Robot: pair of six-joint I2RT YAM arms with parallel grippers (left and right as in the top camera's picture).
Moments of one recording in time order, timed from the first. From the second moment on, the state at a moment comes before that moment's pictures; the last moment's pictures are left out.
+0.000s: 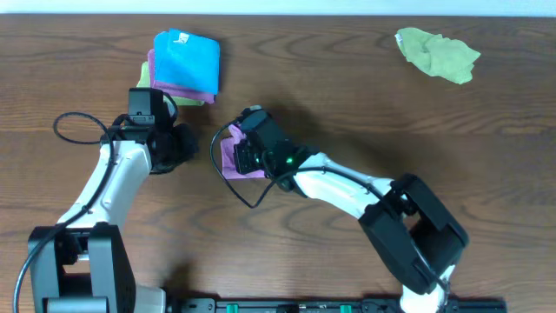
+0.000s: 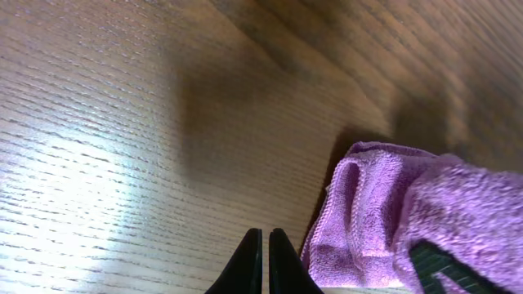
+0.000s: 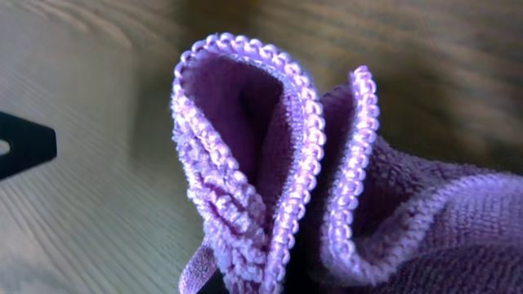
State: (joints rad) left arm 0.00 1.60 1.00 -0.61 0.24 -0.45; right arm 0.78 1.97 1.18 -0.04 -0.08 0.51
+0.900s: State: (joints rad) left arm 0.10 1.60 1.00 -0.64 0.24 -0.45; right arm 0.85 1.93 1.18 -0.11 -0.27 0.46
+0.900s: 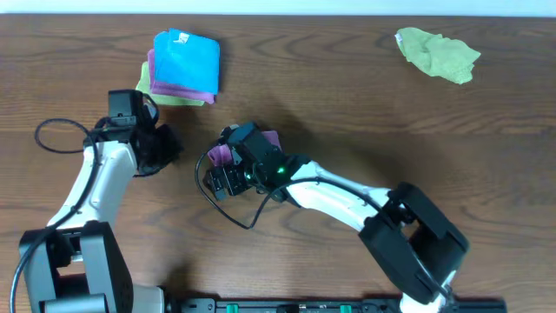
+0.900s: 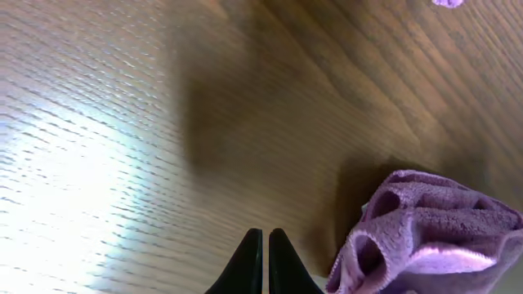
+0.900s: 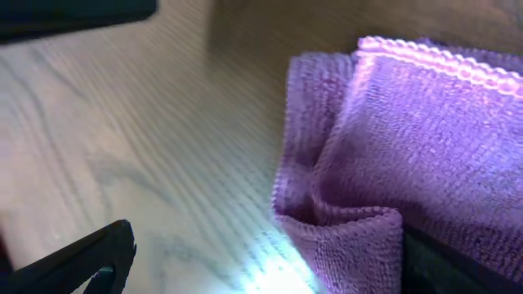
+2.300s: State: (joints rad) left arm 0.08 1.60 1.00 -0.77 0.66 -0.59; right arm 0.47 0.61 0.76 -0.93 -0.03 0.50
